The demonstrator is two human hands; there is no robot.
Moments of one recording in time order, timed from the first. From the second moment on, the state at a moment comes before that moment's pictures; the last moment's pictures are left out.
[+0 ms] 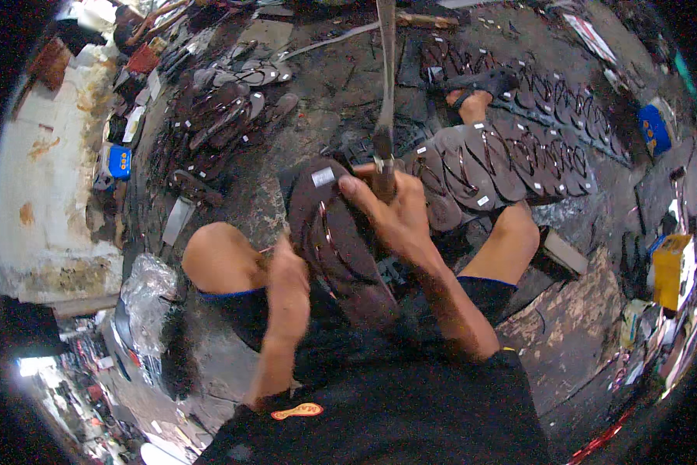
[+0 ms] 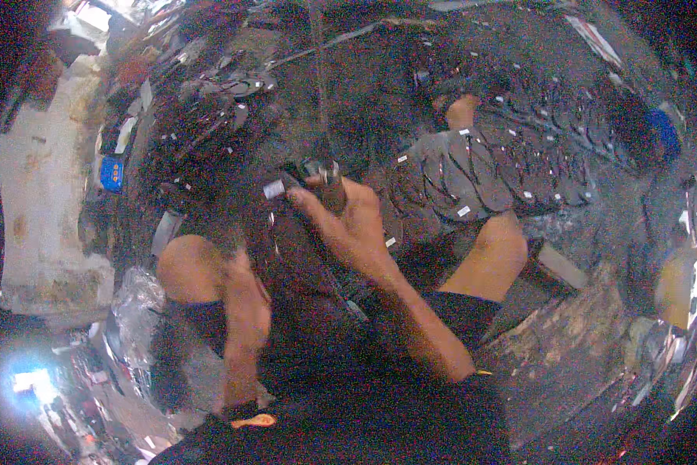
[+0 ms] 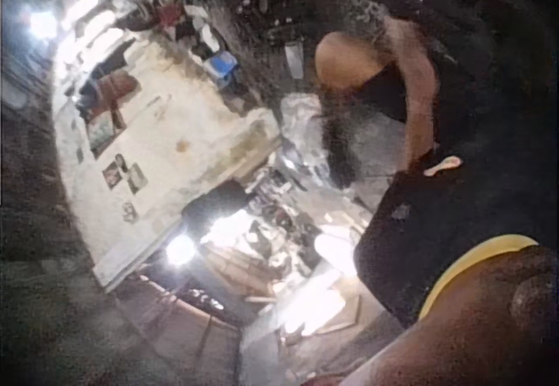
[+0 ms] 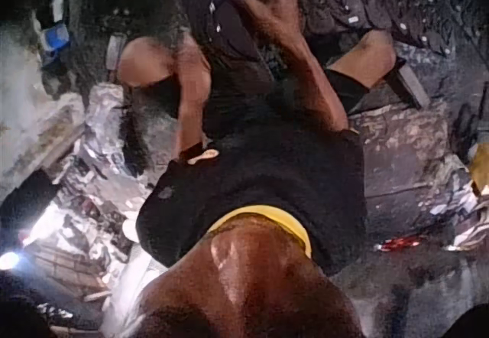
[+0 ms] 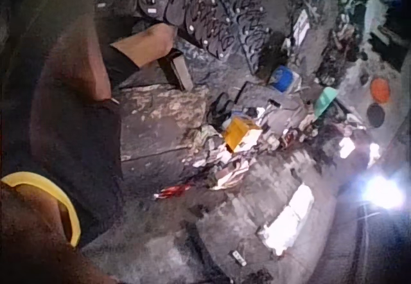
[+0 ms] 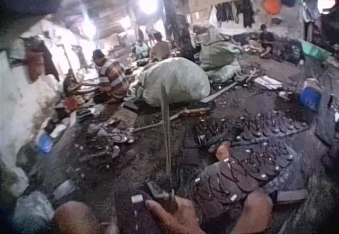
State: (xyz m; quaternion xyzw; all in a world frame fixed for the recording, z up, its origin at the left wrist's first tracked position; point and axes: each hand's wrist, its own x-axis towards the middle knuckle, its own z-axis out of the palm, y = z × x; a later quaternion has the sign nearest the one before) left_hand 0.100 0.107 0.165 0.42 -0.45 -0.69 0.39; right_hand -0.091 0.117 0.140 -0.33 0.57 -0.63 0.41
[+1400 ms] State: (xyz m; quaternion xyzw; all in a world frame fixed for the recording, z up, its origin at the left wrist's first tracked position) left_hand 0.129 0.062 0.245 0.47 -0.52 -0.71 0.05; right_hand -0.111 0.105 0.181 -0.68 0.52 -0.25 0.45
